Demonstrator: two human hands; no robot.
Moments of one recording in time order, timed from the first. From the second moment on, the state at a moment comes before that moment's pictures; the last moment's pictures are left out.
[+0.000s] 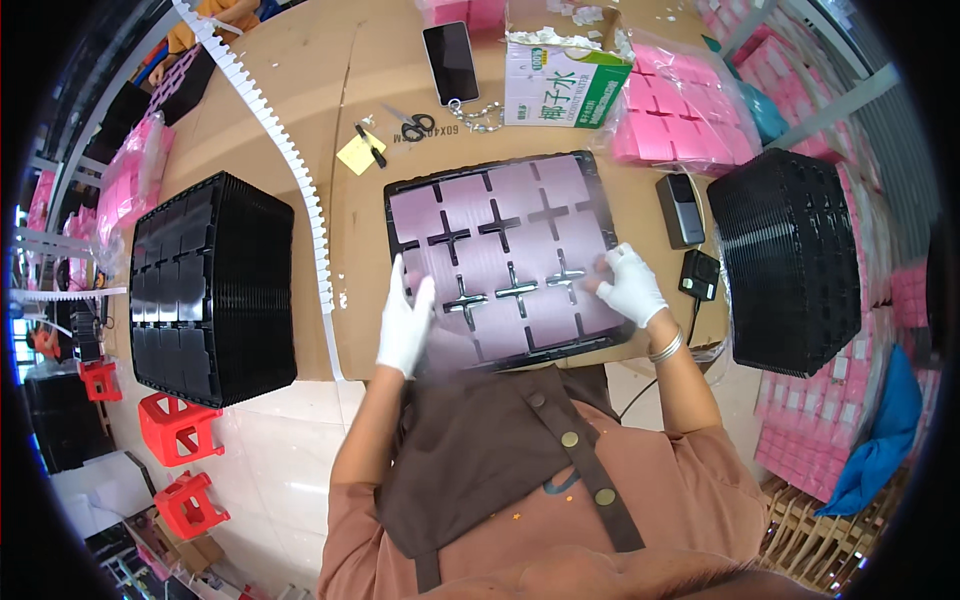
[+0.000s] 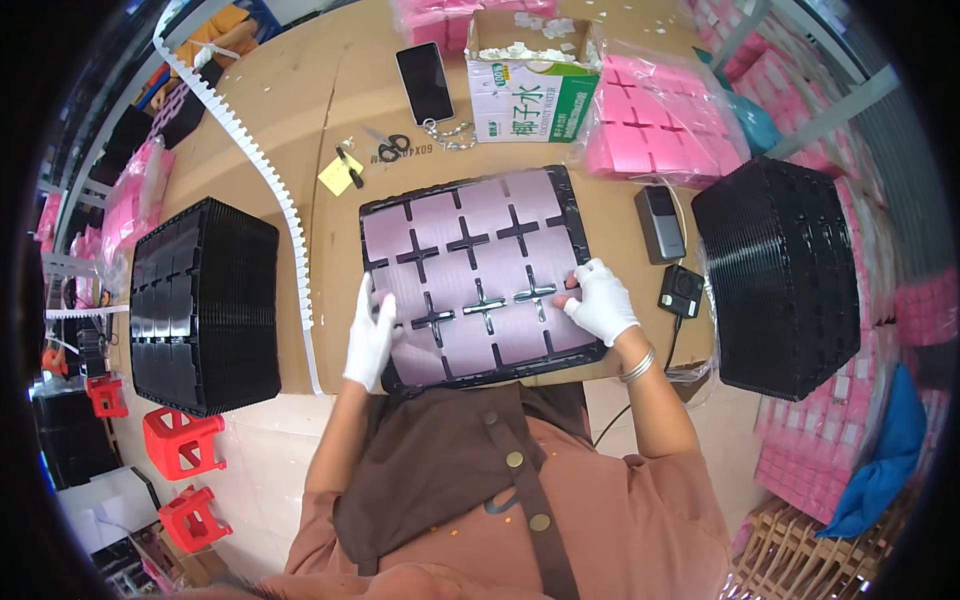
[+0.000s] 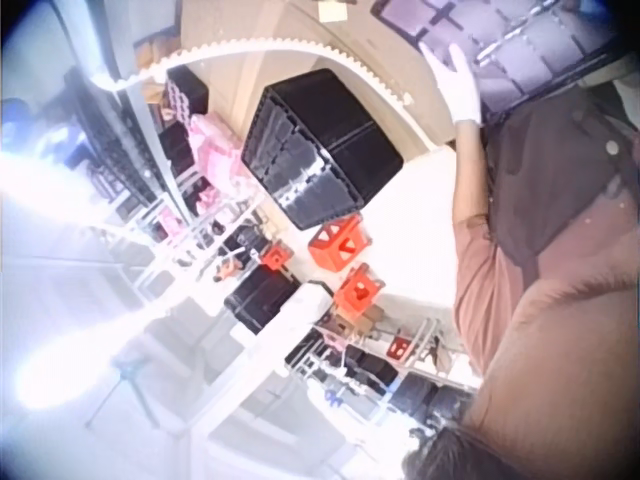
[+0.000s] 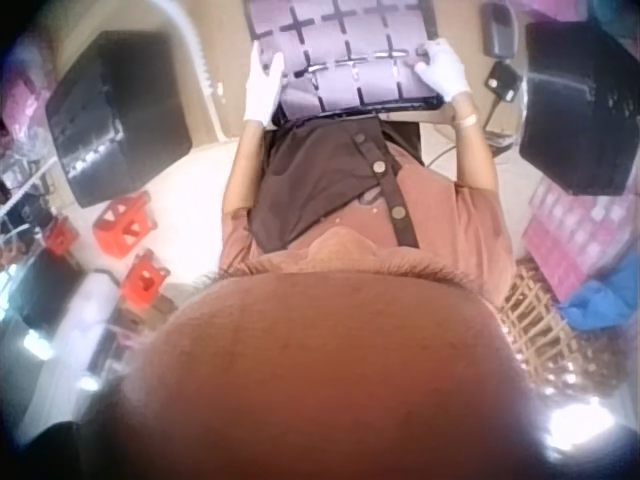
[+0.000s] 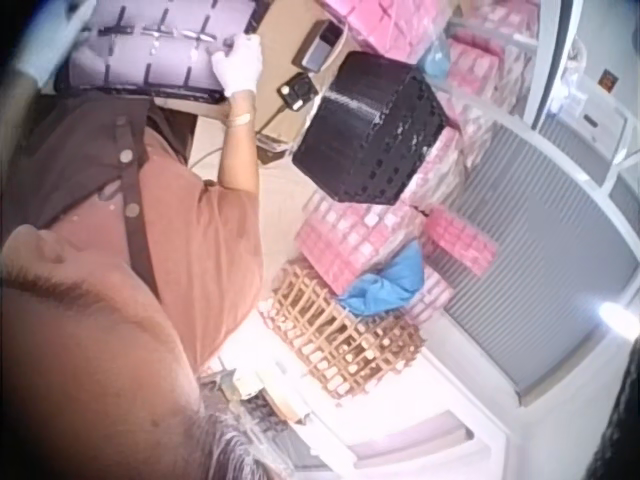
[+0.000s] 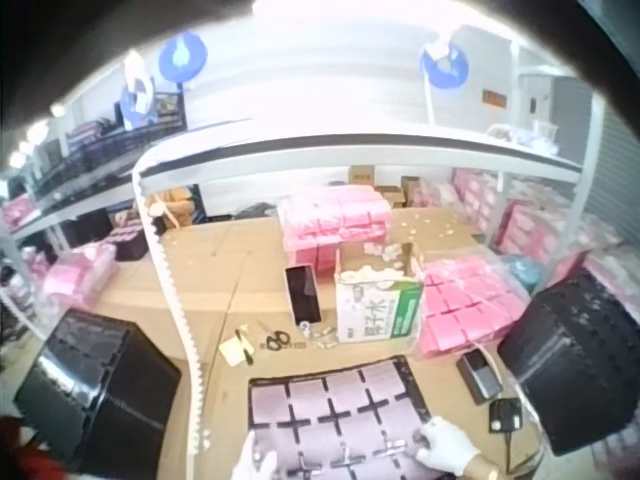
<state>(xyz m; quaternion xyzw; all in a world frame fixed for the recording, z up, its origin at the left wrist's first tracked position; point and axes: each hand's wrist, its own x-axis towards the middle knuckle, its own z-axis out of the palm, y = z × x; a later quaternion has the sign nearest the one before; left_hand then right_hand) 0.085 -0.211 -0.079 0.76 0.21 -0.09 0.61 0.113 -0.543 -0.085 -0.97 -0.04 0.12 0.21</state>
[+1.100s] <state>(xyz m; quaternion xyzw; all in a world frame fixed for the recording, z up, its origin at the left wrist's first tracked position) 0.168 -0.239 -0.136 0.99 -0.03 0.08 0.09 0.197 -0.464 -0.111 -0.98 -0.15 -0.03 0.11</state>
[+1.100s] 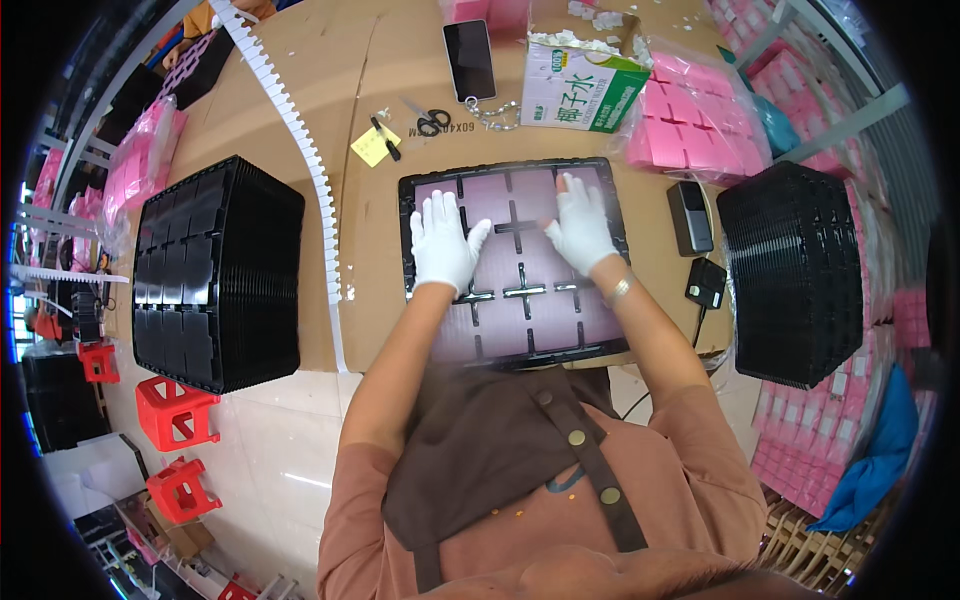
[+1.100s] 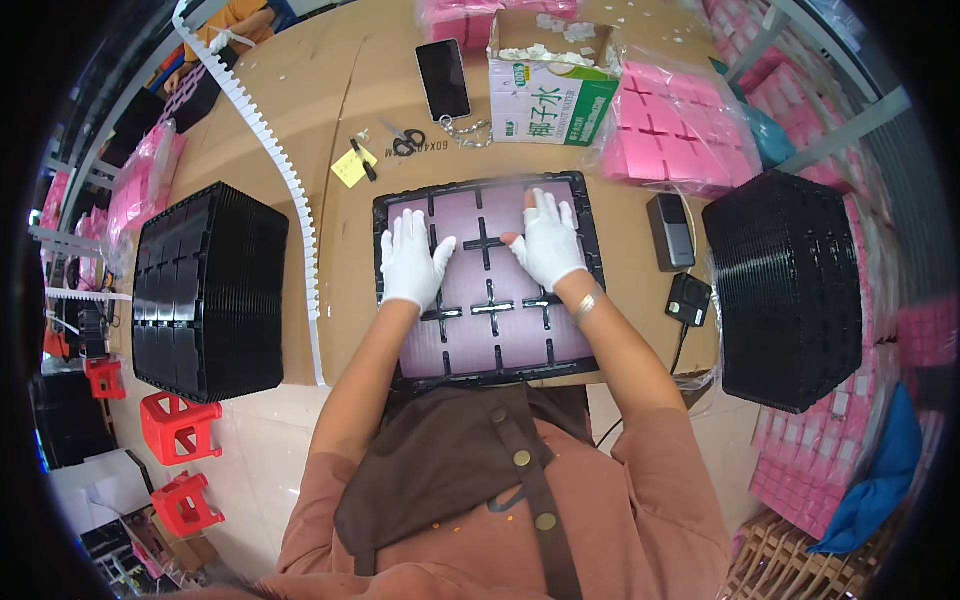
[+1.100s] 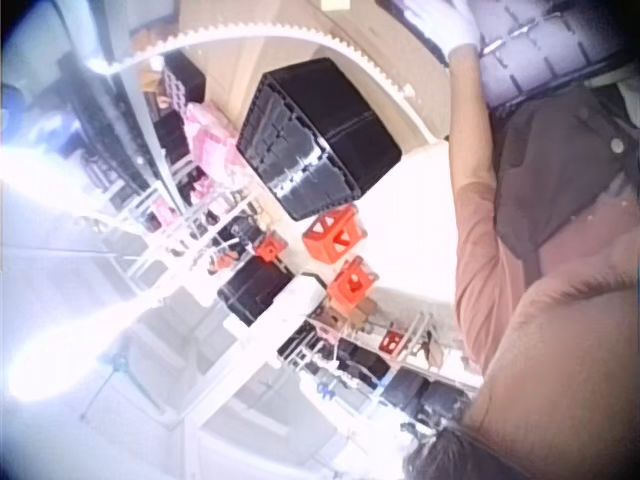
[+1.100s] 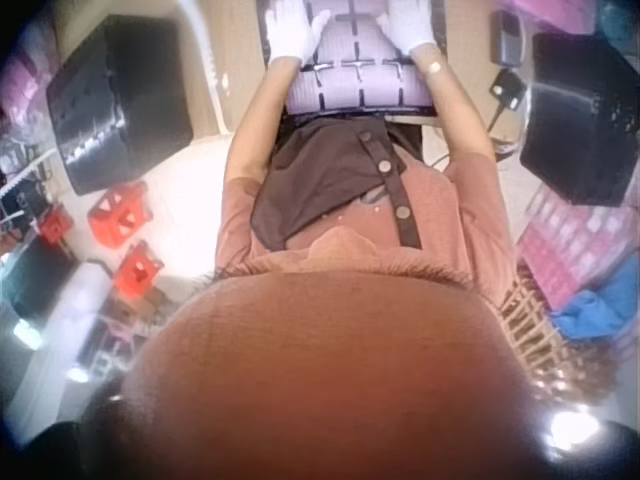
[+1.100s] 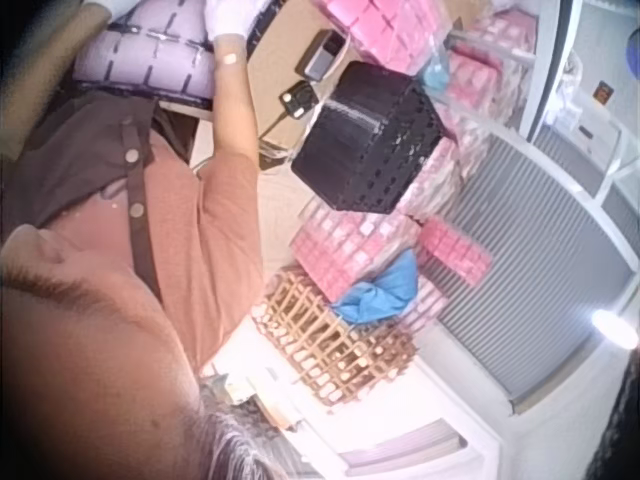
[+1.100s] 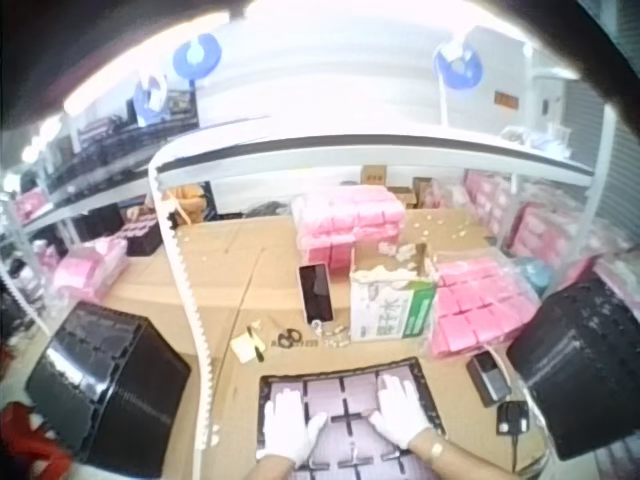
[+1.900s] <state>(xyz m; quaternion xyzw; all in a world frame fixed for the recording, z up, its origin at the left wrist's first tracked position) 0.082 -0.173 -0.095 0.94 -0.32 -0.09 0.12 0.094 -0.546 -0.103 -0.93 -0.28 -0.01 0.25</state>
